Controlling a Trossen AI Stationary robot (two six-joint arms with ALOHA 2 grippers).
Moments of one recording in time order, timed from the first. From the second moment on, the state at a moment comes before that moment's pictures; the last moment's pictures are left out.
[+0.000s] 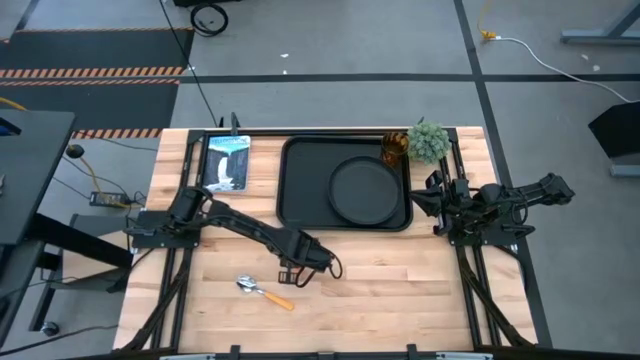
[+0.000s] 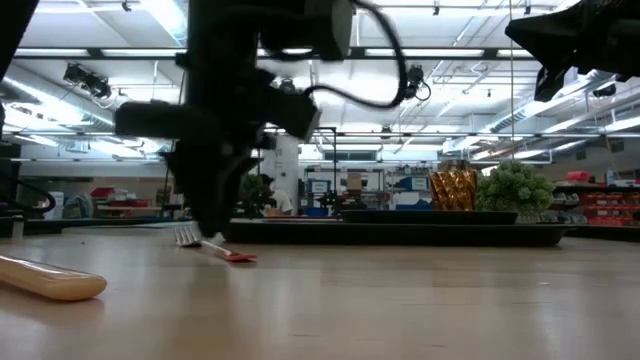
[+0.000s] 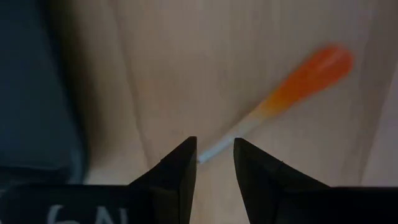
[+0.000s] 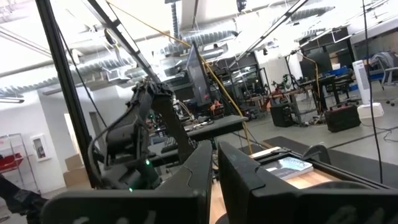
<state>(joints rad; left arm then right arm) -0.29 2.07 1.50 -1.03 -0.18 -0.19 0.26 0.09 0.01 0.43 0.40 0.13</state>
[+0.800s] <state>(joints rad) -0.29 2.06 1.41 -0.99 -0.16 0.19 0.26 0.08 0.01 0.43 0.40 0.13</state>
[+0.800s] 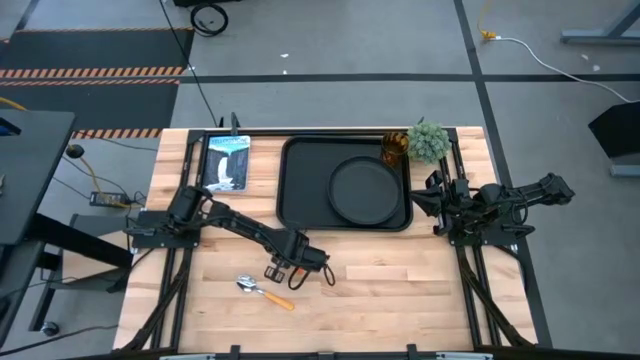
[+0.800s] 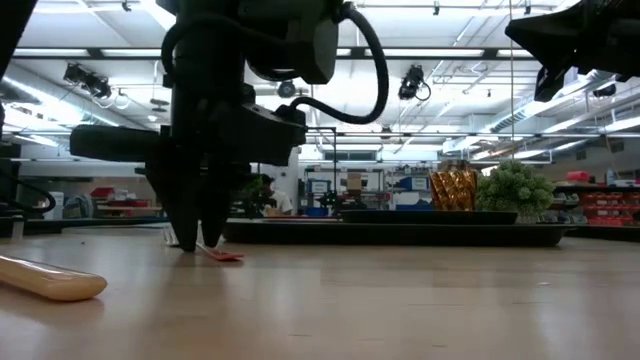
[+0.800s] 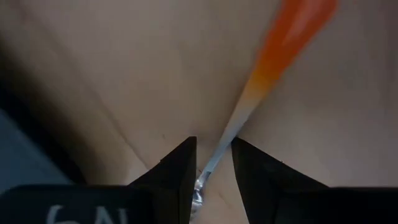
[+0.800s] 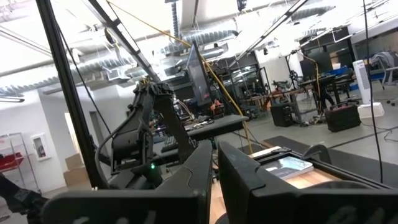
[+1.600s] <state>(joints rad) -0.23 2.07 1.39 -0.97 -0.02 0.53 0.26 0.08 0.01 0.43 0.40 0.13</state>
